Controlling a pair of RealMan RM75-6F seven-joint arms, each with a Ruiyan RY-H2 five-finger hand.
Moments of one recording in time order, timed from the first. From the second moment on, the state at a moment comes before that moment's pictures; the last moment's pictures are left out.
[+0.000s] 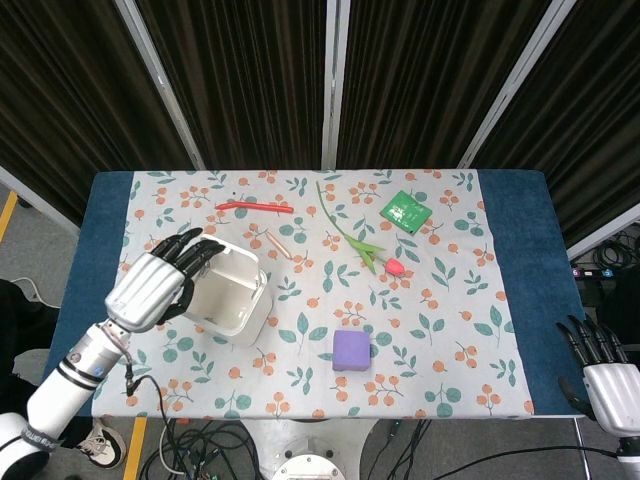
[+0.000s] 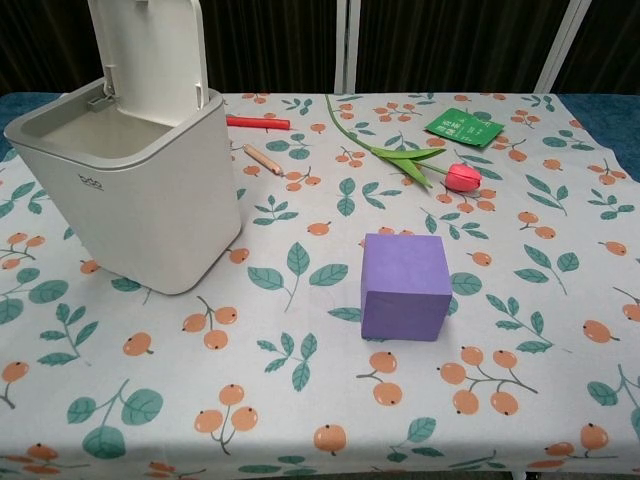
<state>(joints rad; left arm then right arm) -0.52 -0.98 -0.22 -1.99 1.52 1.11 0.17 0.00 -1.12 -0.05 -1.37 -1.66 1.55 0.09</state>
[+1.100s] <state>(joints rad) -0.65 -0.86 -0.18 -2.12 1.28 0.96 0.36 0.01 -1.14 -0.05 -1.32 -1.63 1.51 0.13</state>
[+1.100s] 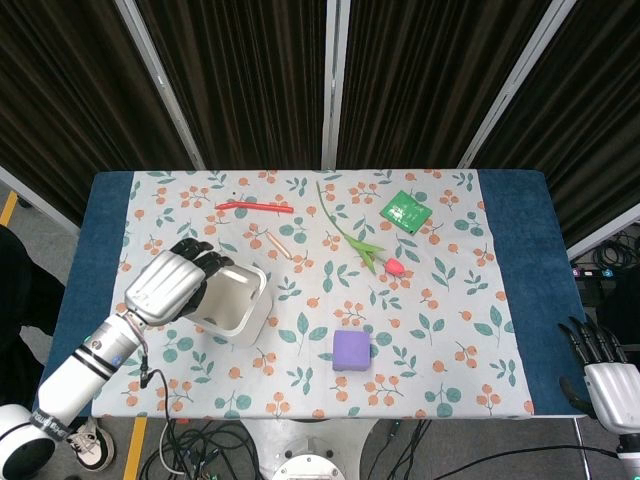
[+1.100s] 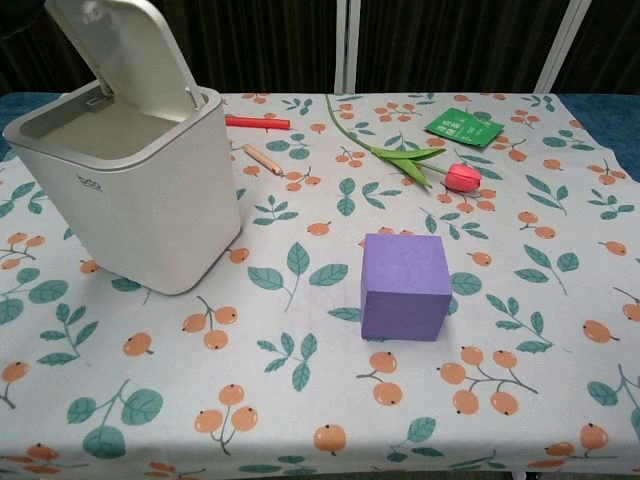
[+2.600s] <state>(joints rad) -0.55 -0.98 -0.04 -2.06 1.41 1.04 0.41 0.00 -1.16 -0.05 -1.32 -1.61 1.49 0.12</state>
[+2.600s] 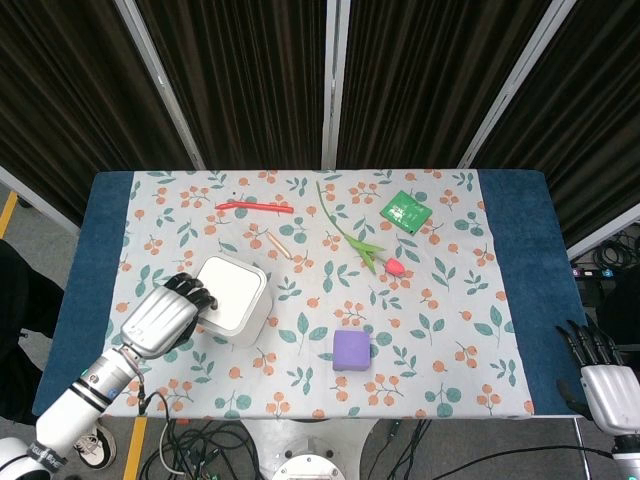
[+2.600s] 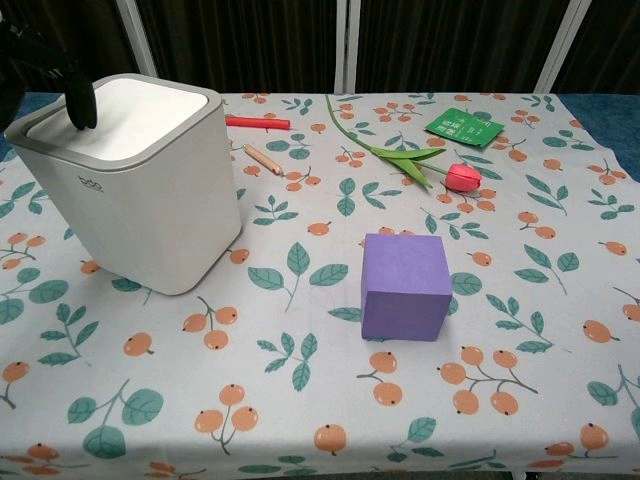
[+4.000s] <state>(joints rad) -0.12 -1.02 0.08 -1.77 1.60 1.59 0.30 -0.03 -1.15 -0.06 -1.31 -1.69 1.64 0.14</state>
